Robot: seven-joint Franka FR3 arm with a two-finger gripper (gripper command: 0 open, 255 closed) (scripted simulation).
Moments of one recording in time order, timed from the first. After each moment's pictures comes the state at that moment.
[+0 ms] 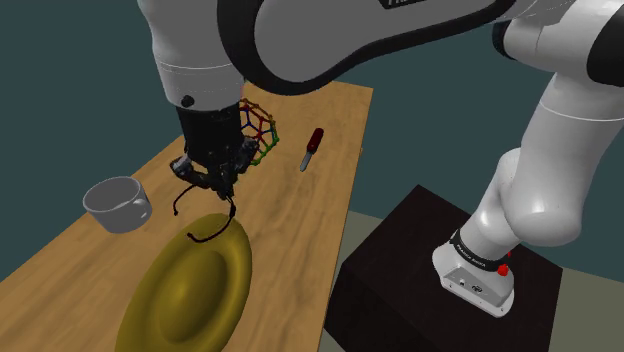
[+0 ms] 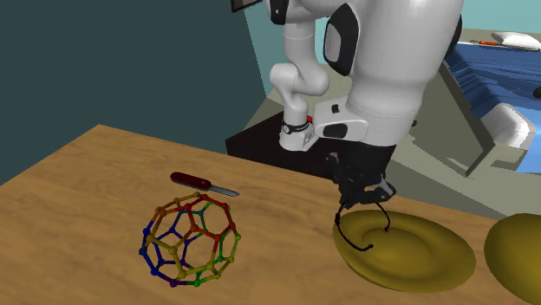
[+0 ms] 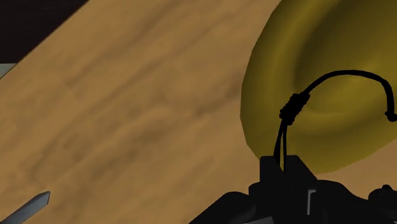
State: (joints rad) arm 0.37 0.22 0.57 -1.59 -0.11 1.80 1.04
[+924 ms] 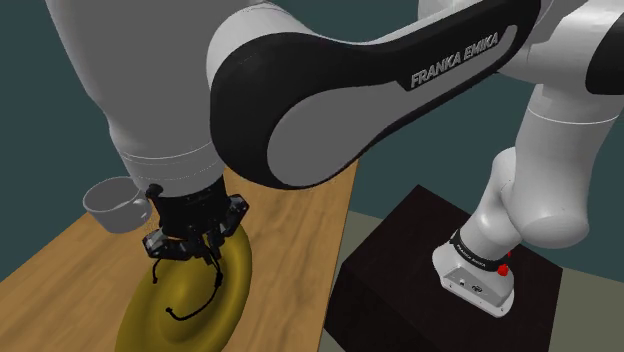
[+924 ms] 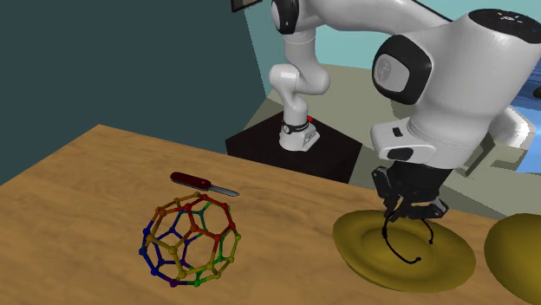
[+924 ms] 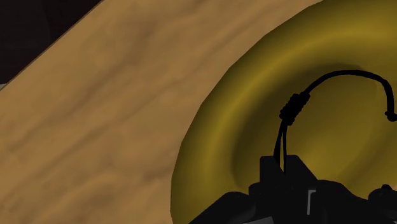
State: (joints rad) arm 0.50 0.31 0.62 -1.58 -0.17 1.85 1.23
